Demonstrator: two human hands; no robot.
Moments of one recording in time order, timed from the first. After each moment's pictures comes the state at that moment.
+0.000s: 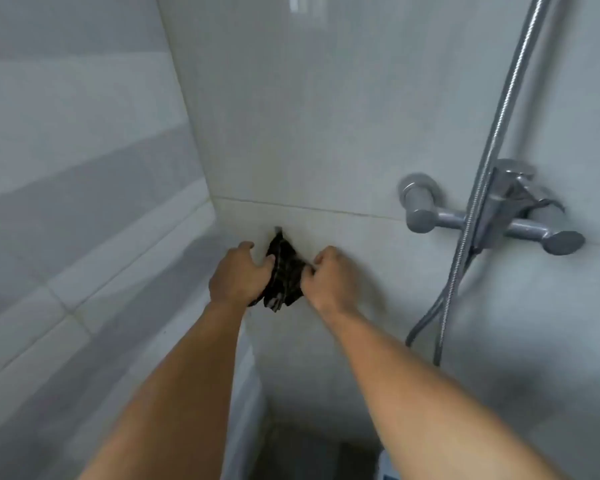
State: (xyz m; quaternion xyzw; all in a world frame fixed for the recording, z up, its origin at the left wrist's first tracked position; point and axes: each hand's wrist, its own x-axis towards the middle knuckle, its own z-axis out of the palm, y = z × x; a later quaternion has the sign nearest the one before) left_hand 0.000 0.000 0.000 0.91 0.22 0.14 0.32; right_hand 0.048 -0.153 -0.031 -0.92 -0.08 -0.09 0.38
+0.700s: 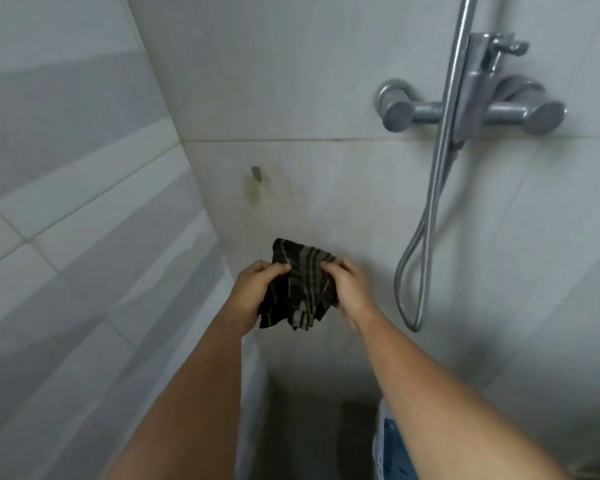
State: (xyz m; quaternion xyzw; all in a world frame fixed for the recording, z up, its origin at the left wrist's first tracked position) left_hand -0.064 -0.049 -0.099 0.68 0.19 -0.01 0.71; right_hand -0.015 -0.221 -0.134 -0.62 0.03 0.12 0.77
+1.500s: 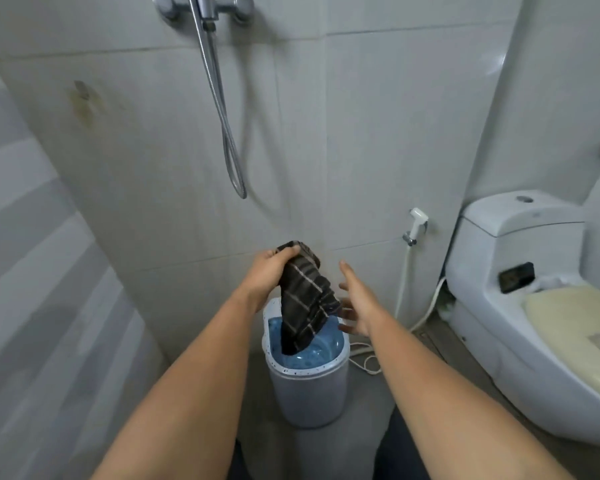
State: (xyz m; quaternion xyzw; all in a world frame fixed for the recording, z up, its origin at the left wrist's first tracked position) left_hand -0.299 -0.322 -0.275 0.72 -0.03 -0.13 0.68; right_hand -0.340 -0.500 -0.350 -0.63 0.27 0.09 0.72
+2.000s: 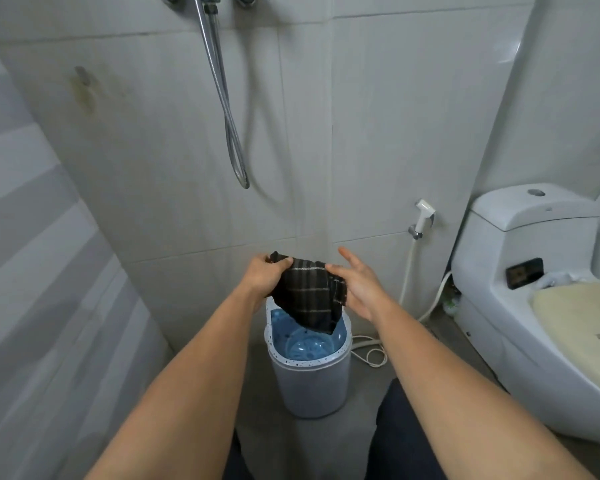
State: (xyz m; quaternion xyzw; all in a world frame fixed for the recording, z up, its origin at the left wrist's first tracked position) left_hand -0.287 -0.311 -0.309 0.78 0.06 -0.11 0.61; right_hand -0.323 -0.506 -0.352 -0.57 0.11 0.04 0.81
